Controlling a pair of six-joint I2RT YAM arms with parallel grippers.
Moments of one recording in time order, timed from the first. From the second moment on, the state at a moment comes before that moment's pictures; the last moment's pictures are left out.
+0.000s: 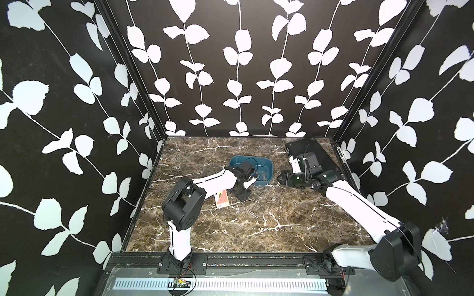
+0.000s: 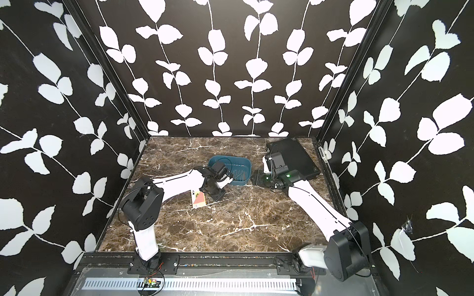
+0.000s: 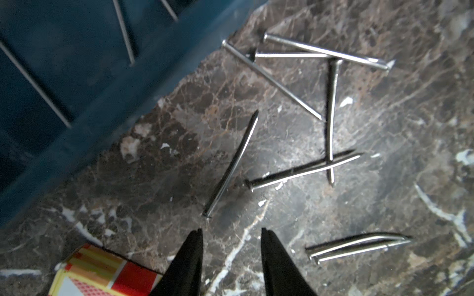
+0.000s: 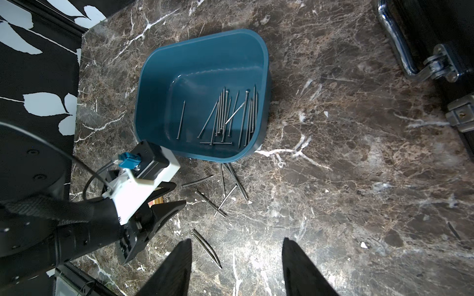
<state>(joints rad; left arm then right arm) -0.73 1.88 1.30 -0.75 0.04 0.10 0.44 1.31 1.06 -0.63 -0.23 0.54</state>
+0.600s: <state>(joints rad) -0.73 1.95 1.32 -0.75 0.01 0.16 0.43 1.35 1.06 -0.62 -0.25 0.54</state>
